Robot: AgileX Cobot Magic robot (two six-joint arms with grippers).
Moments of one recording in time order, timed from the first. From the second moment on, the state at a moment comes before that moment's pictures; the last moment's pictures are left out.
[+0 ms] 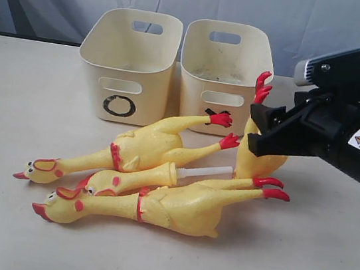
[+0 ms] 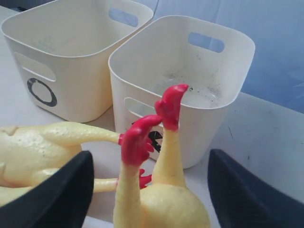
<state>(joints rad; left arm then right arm) 0.04 0.01 0.00 -0.06 0.24 0.20 0.52 1.28 -0.55 0.26 -0.25 -0.34</state>
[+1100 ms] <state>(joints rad) 0.04 0.01 0.00 -0.06 0.24 0.20 0.52 1.51 -0.55 0.16 -0.55 -0.13</state>
